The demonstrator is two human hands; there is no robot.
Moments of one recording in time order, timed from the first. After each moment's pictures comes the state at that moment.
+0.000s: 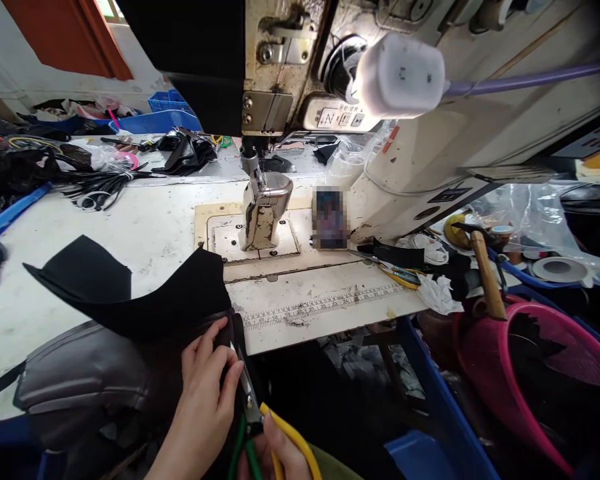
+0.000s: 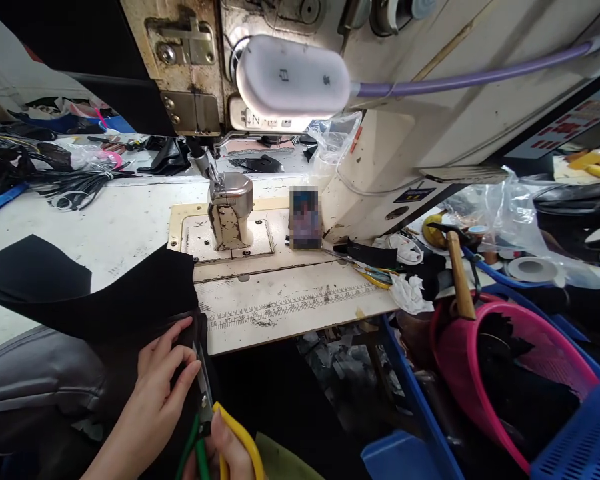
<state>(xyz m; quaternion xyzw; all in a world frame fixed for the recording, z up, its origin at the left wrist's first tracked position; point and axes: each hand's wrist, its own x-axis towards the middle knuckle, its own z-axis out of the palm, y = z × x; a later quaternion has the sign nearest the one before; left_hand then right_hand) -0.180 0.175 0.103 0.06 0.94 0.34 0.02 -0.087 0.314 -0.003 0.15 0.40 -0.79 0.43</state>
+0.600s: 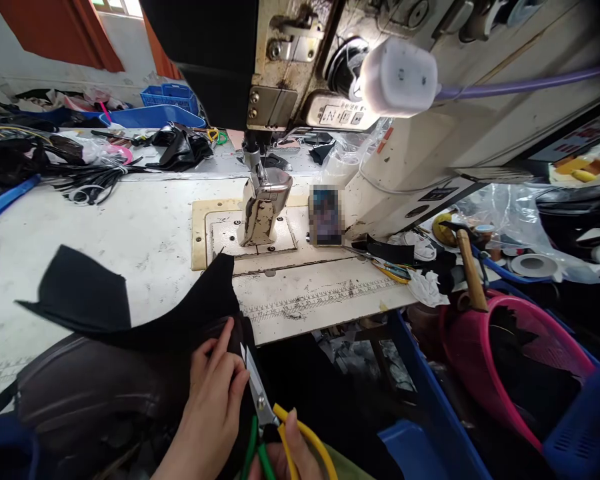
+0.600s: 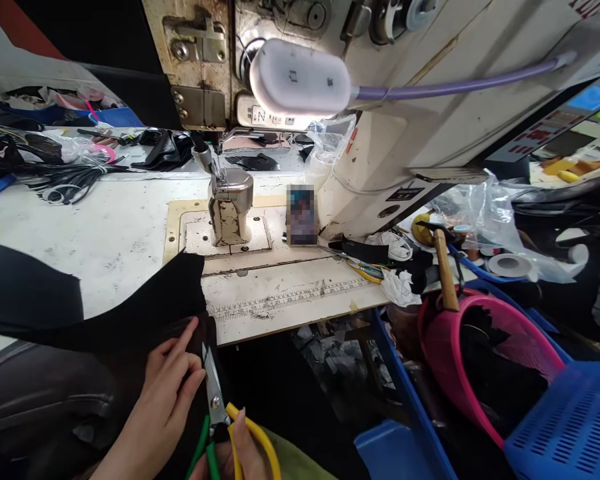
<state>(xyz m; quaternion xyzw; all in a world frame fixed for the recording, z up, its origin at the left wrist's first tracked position) -0.158 0.181 0.100 0.10 0.93 0.34 0.04 -0.079 0.336 0.053 0.20 0.36 -0.81 0.41</state>
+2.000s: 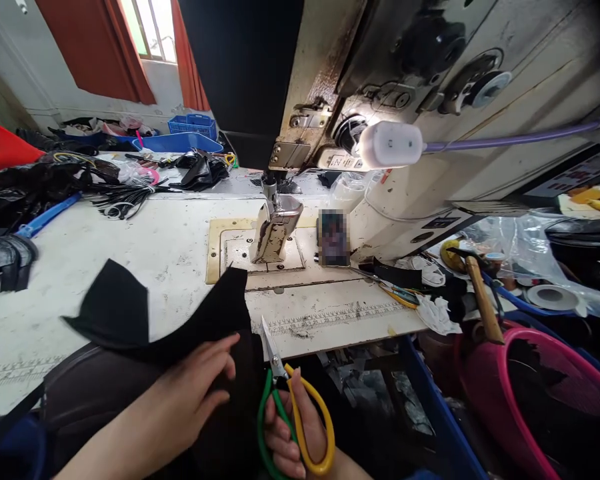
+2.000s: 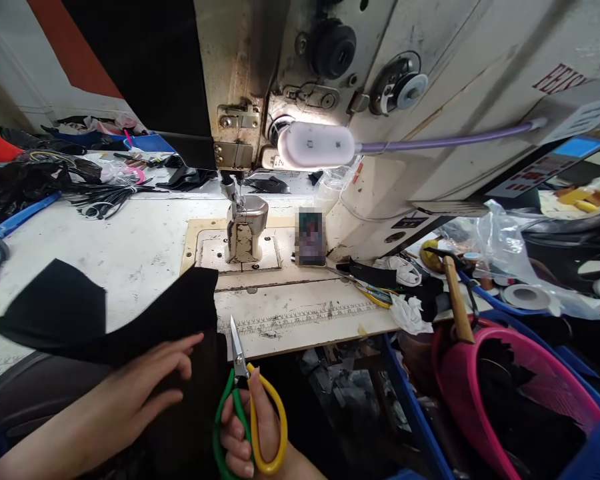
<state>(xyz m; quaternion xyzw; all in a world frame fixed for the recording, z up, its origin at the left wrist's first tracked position) -0.202 0.128 0.142 0.21 0.90 0.34 0.19 -0.147 0.333 0.051 0.18 0.17 -0.89 0.38</state>
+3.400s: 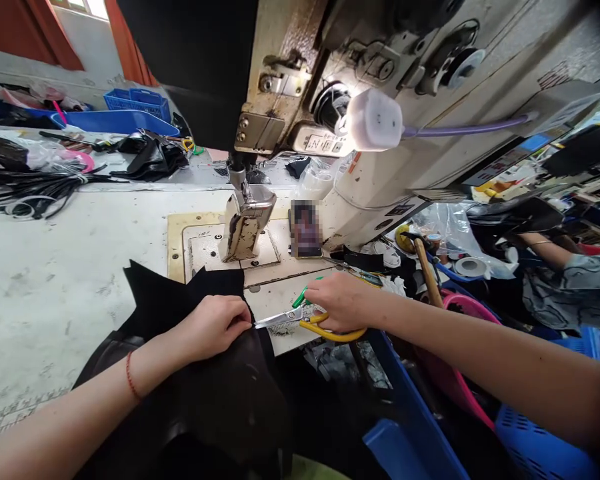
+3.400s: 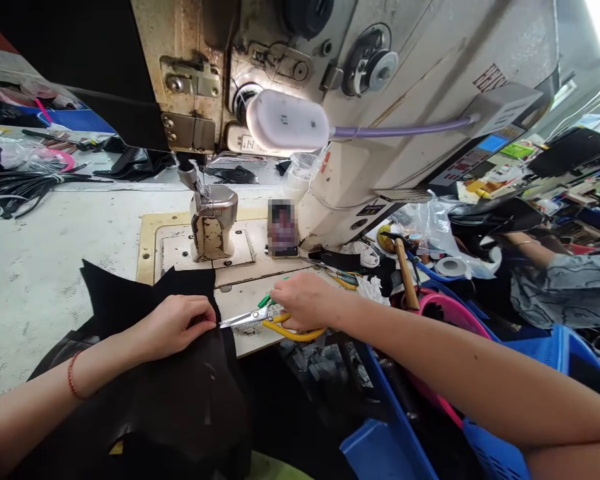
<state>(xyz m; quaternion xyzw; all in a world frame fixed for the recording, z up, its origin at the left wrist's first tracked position) -0.314 0.186 0.123 0.39 0.86 0.30 0.15 -0.294 0.459 0.182 -0.35 0.92 0.13 0.14</state>
